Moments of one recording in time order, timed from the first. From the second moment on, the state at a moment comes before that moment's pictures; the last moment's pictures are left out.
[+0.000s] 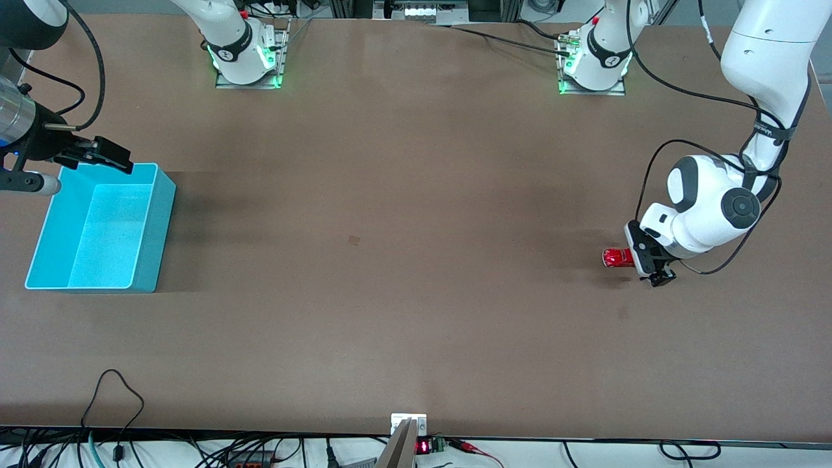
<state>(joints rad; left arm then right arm) 0.21 0.51 -0.15 -2.05 0.06 2.56 1.41 0.04 0.06 -0.02 -1.61 -0.03 1.57 0.09</state>
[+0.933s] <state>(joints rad) 0.20 0.50 -0.18 -2.06 0.06 2.55 1.42 0.04 0.06 -0.02 -1.61 -0.03 1.57 0.09</state>
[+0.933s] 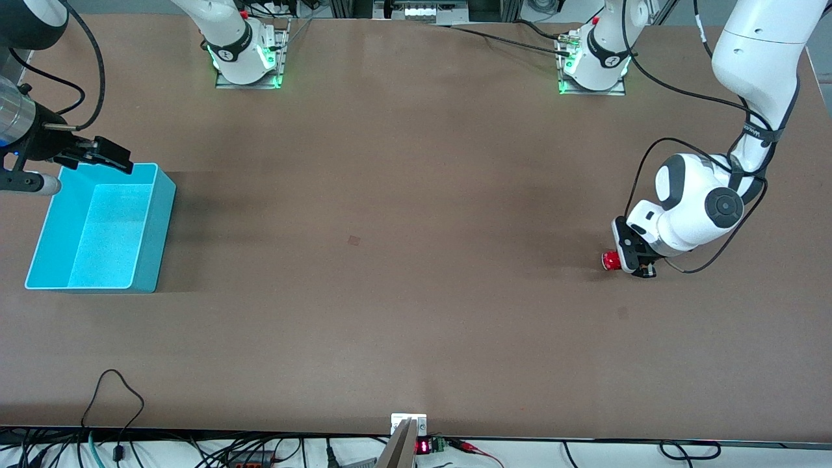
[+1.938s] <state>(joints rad) 0.43 0.51 -0.17 -2.05 0.06 2.54 1.73 0.04 0.06 -0.02 -1.61 -0.03 1.57 0.09</state>
